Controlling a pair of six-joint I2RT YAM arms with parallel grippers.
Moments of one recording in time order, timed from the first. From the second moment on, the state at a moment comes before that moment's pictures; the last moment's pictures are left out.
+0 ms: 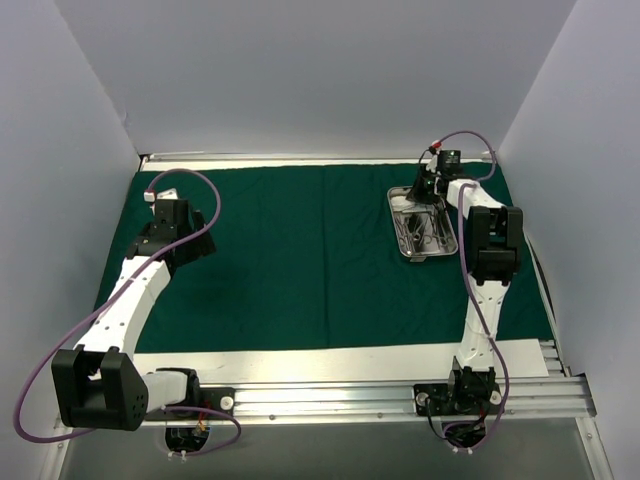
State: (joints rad) left arm -0.09 1.24 0.99 -0.62 -0.29 -0.41; right arm -0.03 2.28 1.70 -0.25 -0.27 0.27
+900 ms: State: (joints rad) left arm -0.09 1.24 0.99 -0.62 -0.29 -0.41; right arm 0.26 2.02 1.59 -0.02 -0.20 0.47
